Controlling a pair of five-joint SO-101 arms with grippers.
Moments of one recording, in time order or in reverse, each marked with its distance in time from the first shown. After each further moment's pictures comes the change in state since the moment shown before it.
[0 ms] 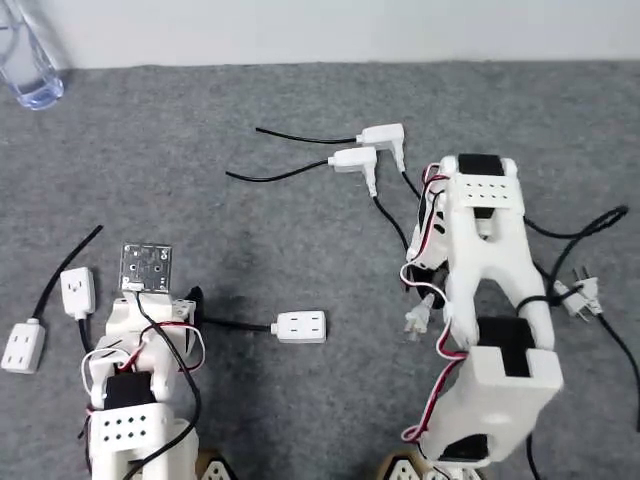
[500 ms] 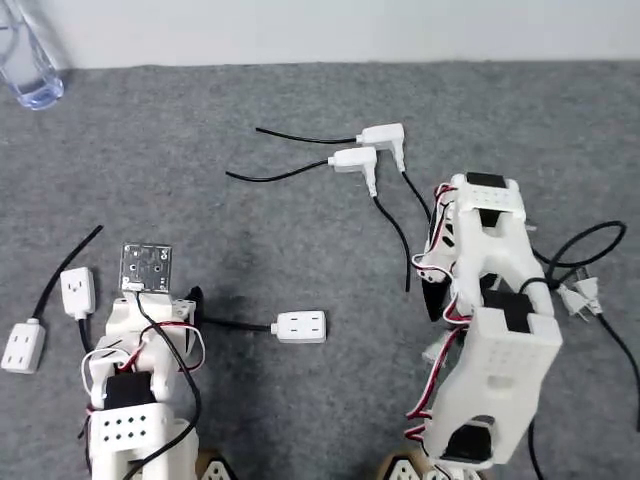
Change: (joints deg) left arm 0.0 0.0 0.0 0.0 0.0; right arm 4.9 13.0 -0.1 -4.0 -4.9
